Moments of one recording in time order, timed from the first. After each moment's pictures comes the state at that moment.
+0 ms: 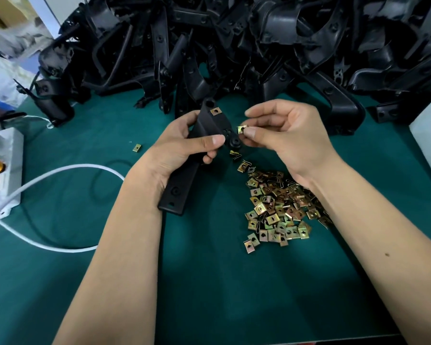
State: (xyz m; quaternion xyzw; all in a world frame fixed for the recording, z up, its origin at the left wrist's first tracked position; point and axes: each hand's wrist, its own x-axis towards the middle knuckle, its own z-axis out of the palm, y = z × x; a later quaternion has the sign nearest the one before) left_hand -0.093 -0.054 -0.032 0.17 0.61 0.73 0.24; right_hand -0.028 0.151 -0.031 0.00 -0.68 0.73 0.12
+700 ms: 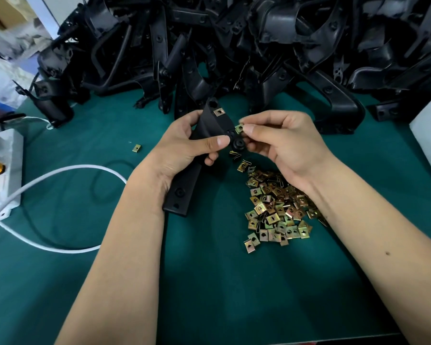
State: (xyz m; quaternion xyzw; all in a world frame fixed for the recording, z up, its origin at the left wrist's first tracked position) left_hand -0.092 -0.049 -0.033 0.18 0.63 0.72 0.23; right_hand -0.028 0.146 -0.032 -0.05 -0.62 0.78 0.06
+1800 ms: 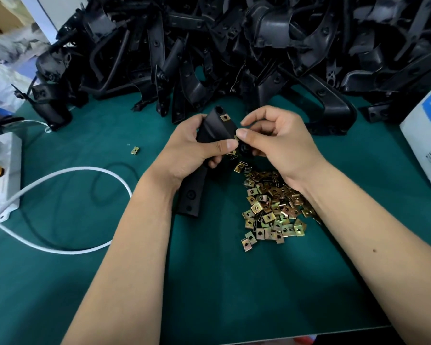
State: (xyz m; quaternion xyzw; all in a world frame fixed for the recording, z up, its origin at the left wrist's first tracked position) left_hand -0.084 -0.037 -0.032 0.17 0.71 0.66 0.19; right_hand -0.031 0.148 -0.038 -0.02 -0.73 0.67 0.11
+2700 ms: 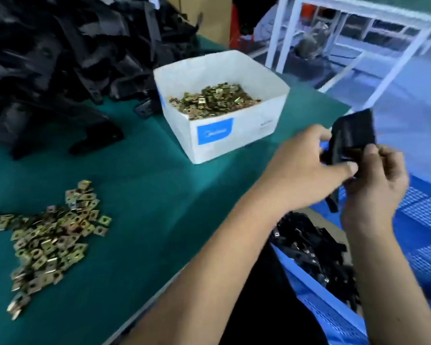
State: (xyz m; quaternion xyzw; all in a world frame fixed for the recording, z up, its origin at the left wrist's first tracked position) left_hand 0.207 0.294 0.005 0.49 0.63 0.48 0.36; right_hand 0.328 0.374 -0.061 -0.38 -0.47 0.49 0.63
